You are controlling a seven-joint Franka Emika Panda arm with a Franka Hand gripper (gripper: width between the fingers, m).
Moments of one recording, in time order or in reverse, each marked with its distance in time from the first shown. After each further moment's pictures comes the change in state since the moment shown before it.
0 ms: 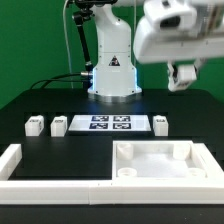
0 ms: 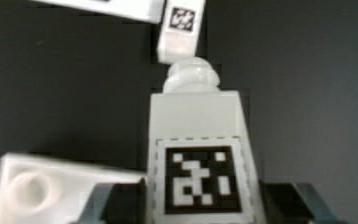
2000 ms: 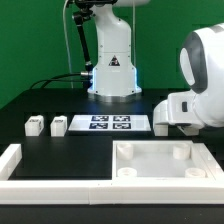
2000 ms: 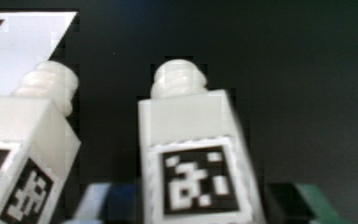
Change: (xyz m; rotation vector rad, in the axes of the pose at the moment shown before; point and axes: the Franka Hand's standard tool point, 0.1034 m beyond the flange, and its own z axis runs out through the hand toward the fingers) arm -0.032 -0.073 0.202 0.016 -0.580 0.140
